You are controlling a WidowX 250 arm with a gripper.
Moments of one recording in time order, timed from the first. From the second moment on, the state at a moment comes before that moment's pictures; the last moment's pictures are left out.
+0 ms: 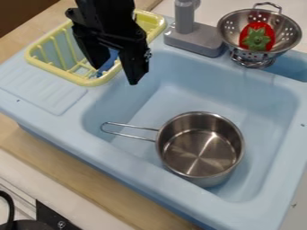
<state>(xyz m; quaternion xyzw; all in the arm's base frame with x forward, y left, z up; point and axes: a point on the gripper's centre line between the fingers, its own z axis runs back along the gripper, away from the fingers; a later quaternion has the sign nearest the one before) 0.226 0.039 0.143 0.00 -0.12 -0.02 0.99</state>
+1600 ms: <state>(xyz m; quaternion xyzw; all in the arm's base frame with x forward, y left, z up) 0.254 -0.030 0.105 -0.03 -0.08 -0.27 0.96</state>
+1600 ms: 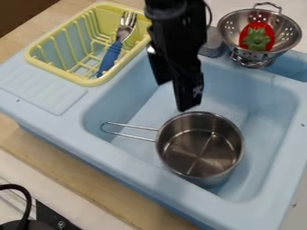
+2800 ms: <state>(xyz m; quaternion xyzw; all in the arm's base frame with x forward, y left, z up) 0.248 -0.044 0.060 0.00 -0.08 -0.26 0.96</state>
